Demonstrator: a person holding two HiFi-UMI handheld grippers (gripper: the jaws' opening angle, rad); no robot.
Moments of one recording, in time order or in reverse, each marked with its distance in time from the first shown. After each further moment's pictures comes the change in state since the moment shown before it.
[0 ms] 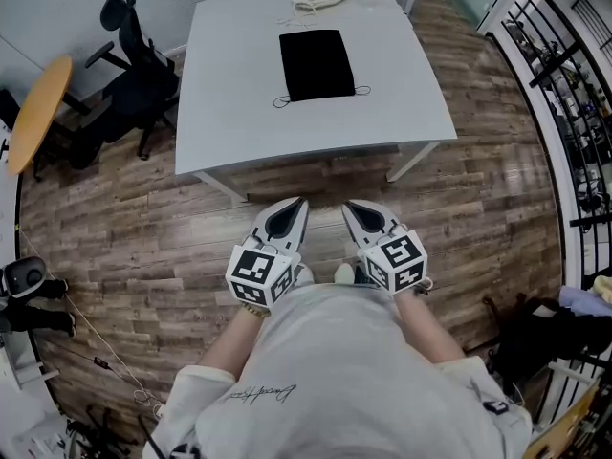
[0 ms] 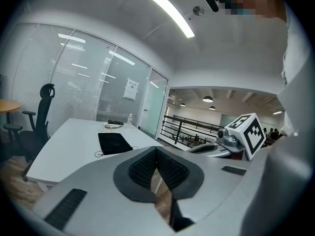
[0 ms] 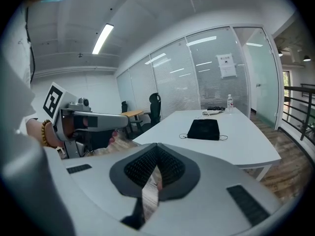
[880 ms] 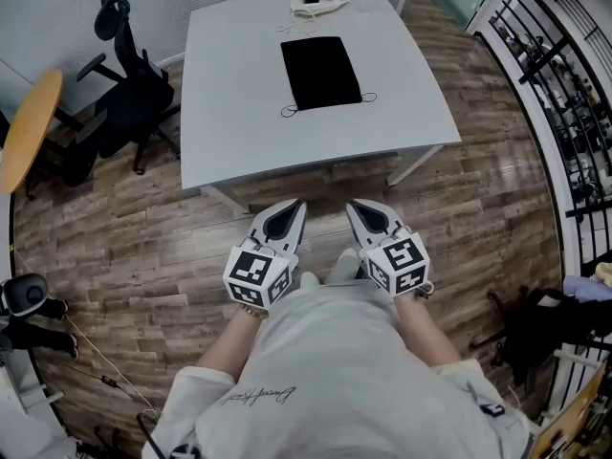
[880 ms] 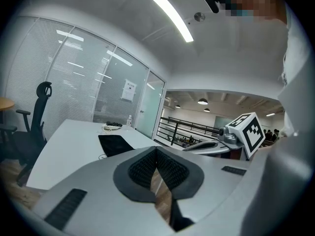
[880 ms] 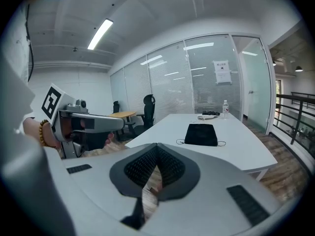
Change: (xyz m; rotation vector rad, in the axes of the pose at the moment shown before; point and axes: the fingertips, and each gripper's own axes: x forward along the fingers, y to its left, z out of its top) left arm -0.015 0.051 0.007 0.007 -0.020 -0.070; right arm 0.034 0.016 0.021 -0.019 -0.024 -0.112
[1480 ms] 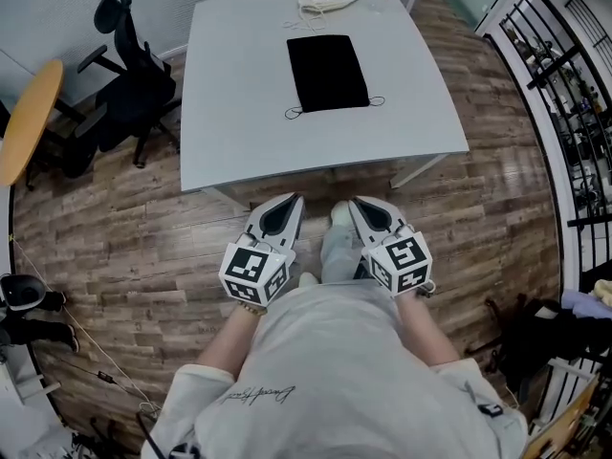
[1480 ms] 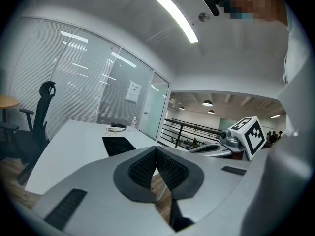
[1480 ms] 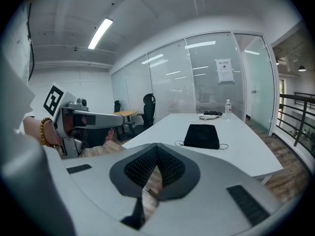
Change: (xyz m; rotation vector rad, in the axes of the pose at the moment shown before) left arm 0.023 0.029 0.009 -0.018 -0.018 0.041; right arm 0.027 -0.024 0.006 -0.004 0.004 0.020
